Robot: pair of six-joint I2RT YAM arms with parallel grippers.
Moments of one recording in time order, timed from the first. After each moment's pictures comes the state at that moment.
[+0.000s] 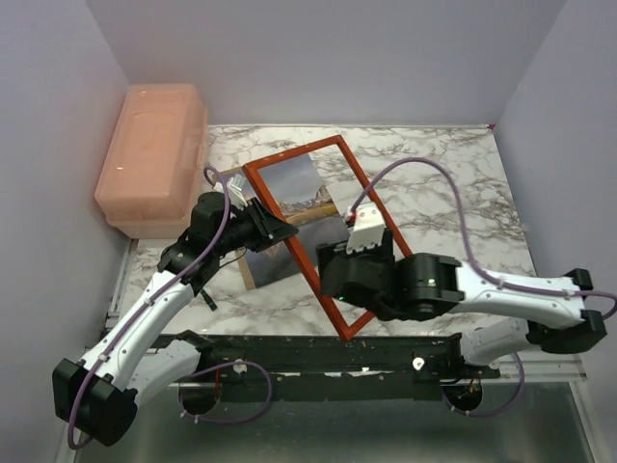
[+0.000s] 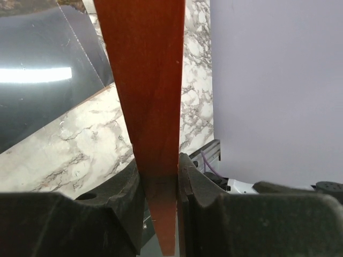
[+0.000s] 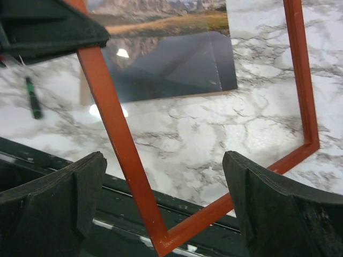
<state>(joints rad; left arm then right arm) -0.45 0.95 0.78 -0.24 0.39 -1.01 1.49 1.41 1.53 -1.16 0.92 0.94</state>
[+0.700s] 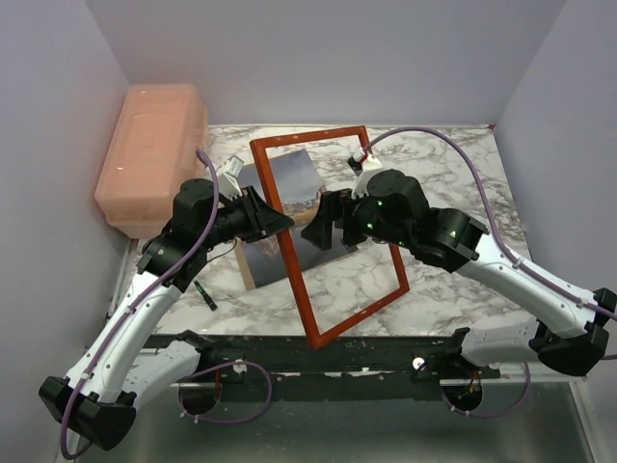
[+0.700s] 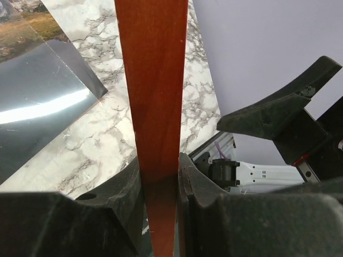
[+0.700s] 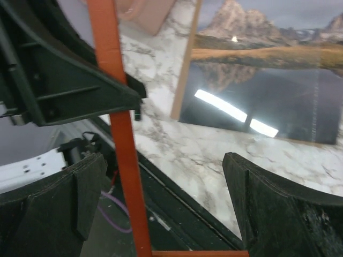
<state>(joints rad) -0.45 0.91 1.00 -0.43 0.42 -0.81 1.02 1.26 1.43 -0.66 0.16 0.58</state>
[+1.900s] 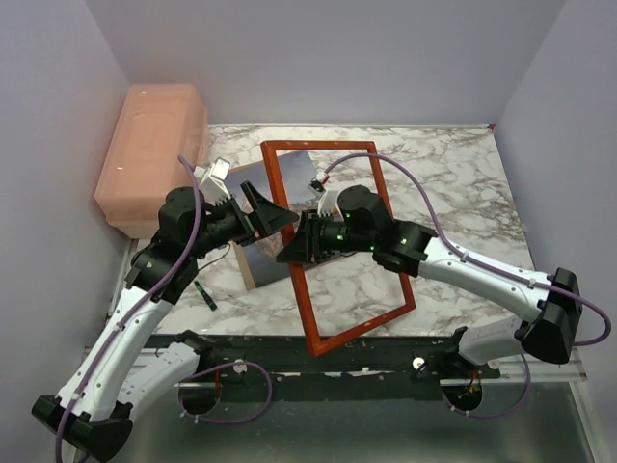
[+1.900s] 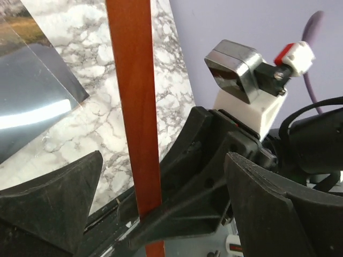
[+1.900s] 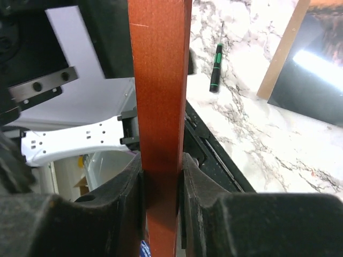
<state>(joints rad) -0.44 0.84 0.98 -0.41 0.42 -0.91 0.99 1.39 1.20 -0.20 -0.31 0.75</state>
